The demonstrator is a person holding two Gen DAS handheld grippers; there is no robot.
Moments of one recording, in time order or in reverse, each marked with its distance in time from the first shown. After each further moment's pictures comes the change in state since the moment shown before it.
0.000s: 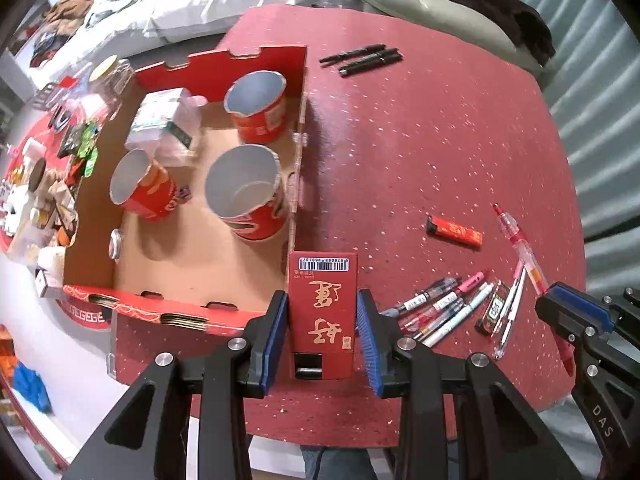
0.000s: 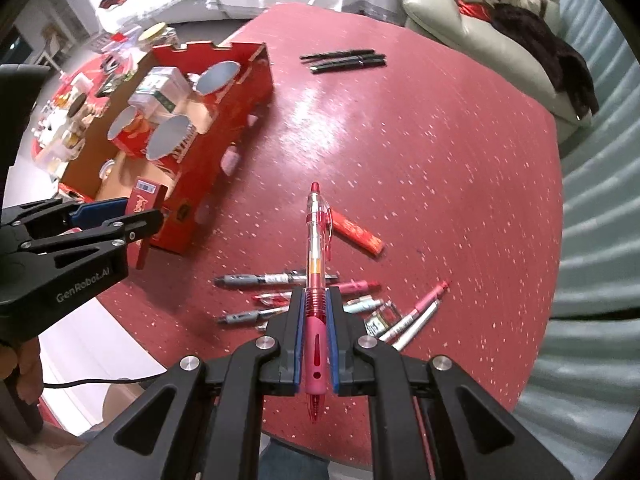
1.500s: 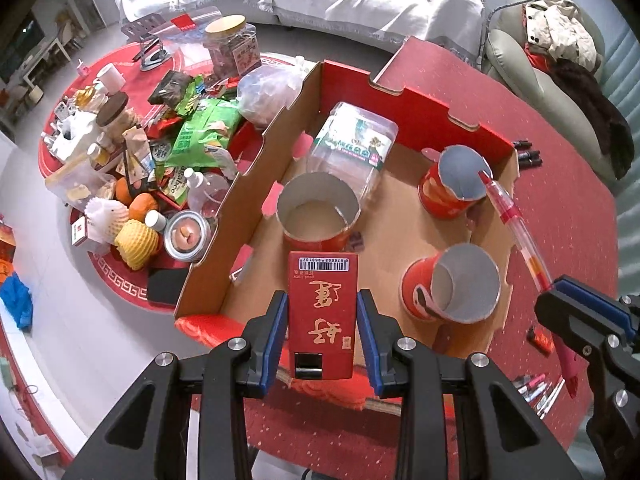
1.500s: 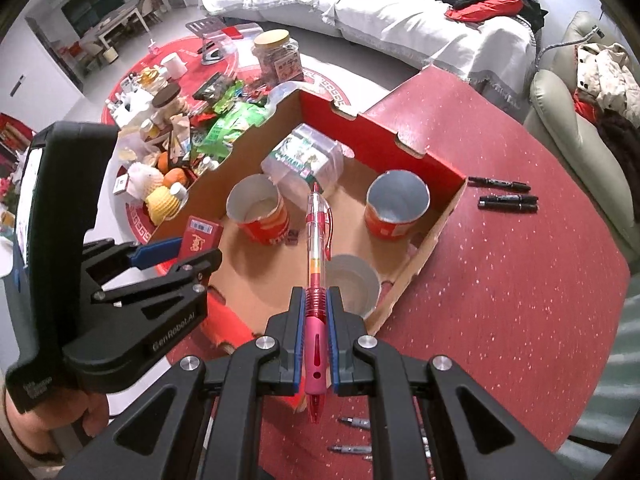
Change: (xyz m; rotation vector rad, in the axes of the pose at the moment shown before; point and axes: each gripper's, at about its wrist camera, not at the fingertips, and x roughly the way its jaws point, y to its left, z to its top) left arm 0.004 0.169 0.035 -0.340 -0.056 0.098; right arm 0.009 0.146 0.151 -0.100 -0.090 0.159
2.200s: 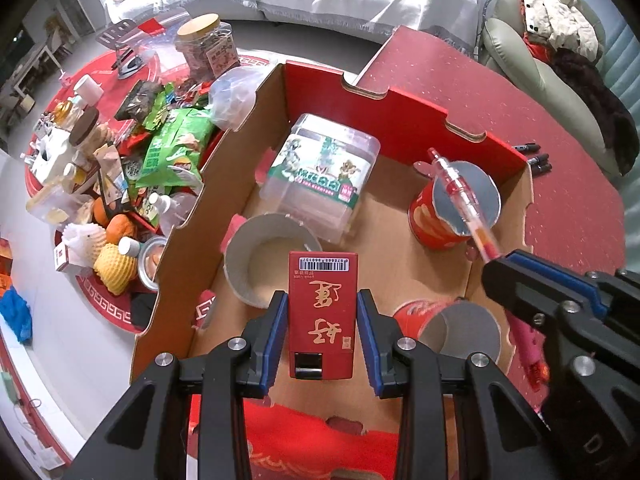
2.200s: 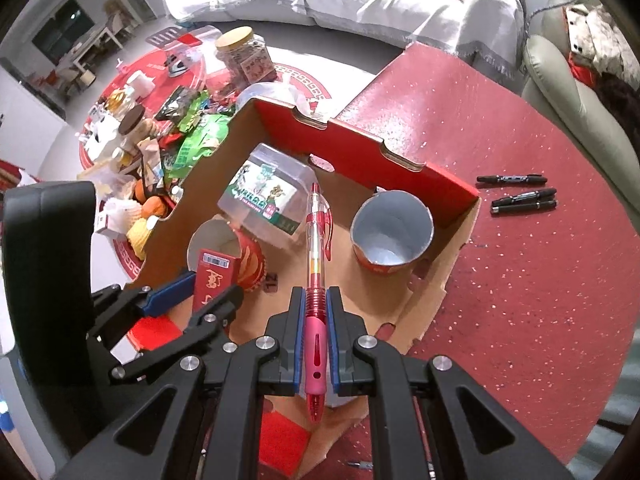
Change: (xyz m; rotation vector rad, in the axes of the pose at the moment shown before) left arm 0.042 -0.032 0.042 0.017 0.026 0.006; right arm 0.057 -0.033 0.049 0.216 0.032 0.013
